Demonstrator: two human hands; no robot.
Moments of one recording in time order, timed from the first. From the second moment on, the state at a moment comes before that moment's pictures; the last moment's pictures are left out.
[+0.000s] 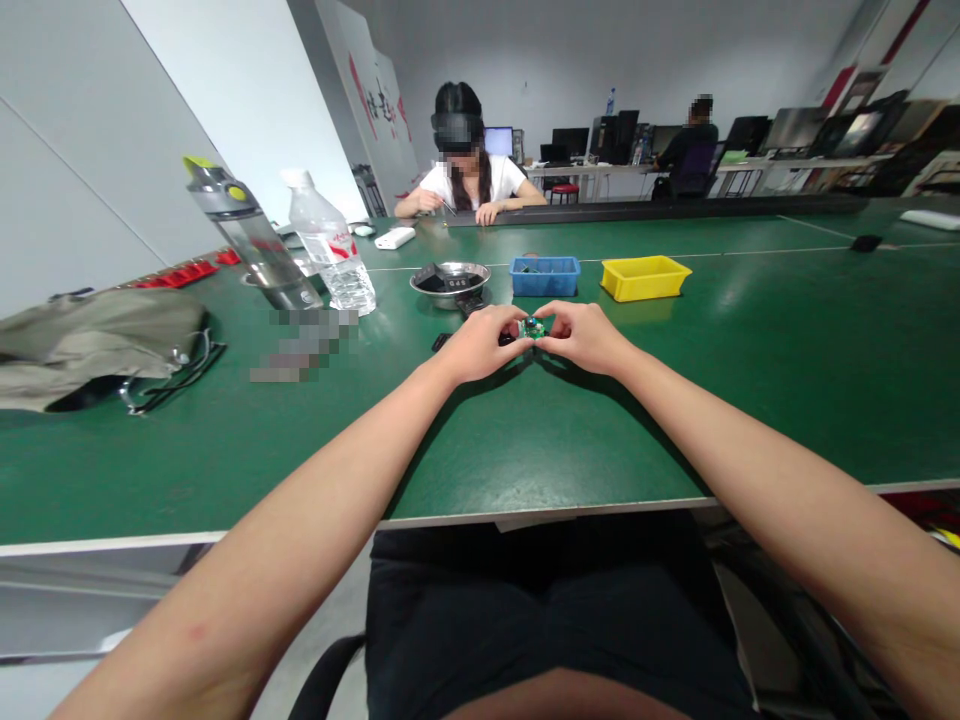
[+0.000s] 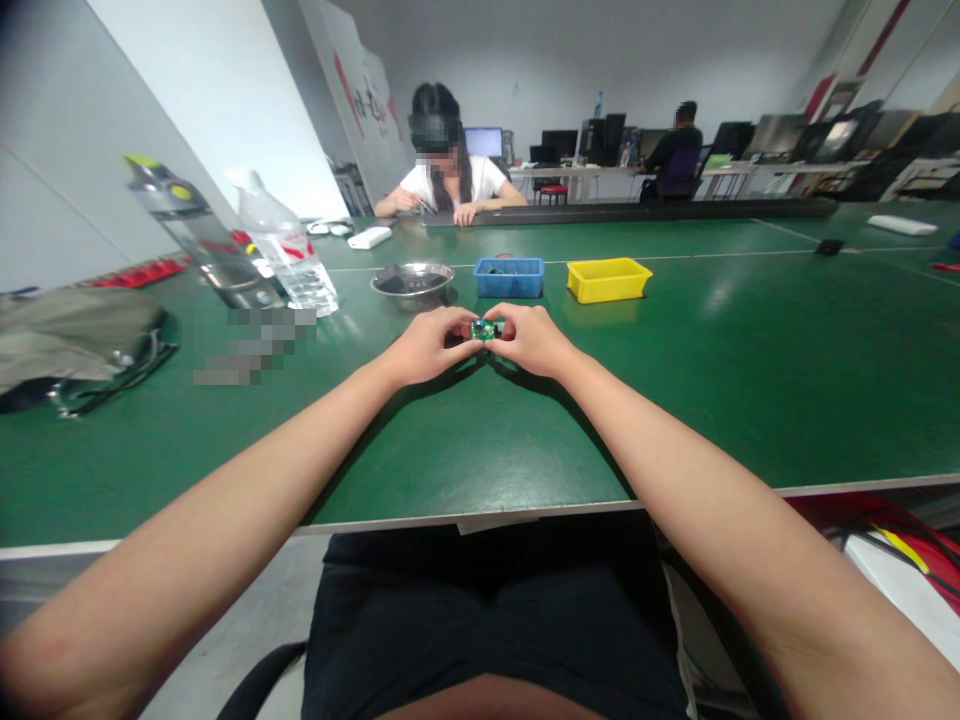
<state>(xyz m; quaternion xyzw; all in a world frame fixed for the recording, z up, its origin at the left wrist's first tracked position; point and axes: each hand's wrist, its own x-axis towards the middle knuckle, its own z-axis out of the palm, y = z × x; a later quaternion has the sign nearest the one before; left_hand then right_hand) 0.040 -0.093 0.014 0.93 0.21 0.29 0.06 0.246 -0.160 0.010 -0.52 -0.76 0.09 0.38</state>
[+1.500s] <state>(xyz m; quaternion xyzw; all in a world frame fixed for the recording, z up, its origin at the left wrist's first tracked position) 0.040 -0.095 0.016 0.93 0.21 0.29 0.06 0.247 -0.158 0.009 -0.52 -0.76 0.08 0.37</state>
